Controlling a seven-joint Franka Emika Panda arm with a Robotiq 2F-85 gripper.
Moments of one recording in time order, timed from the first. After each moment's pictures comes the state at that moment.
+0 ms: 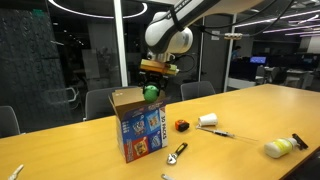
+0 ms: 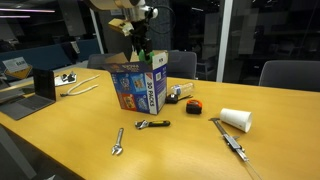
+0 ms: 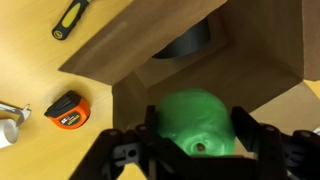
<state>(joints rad) 0.17 0.26 0.18 -1.79 -0.04 2.31 0.74</state>
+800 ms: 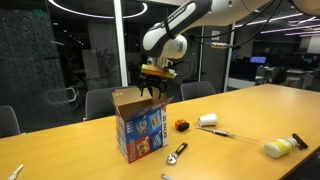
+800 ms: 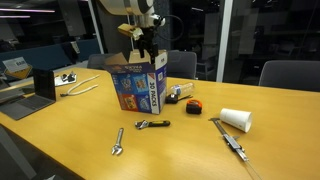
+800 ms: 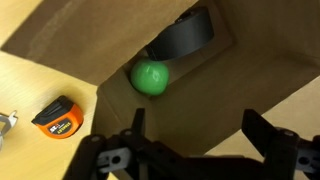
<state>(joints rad) 0.17 0.39 0.14 -1.64 0.03 2.23 0.65</state>
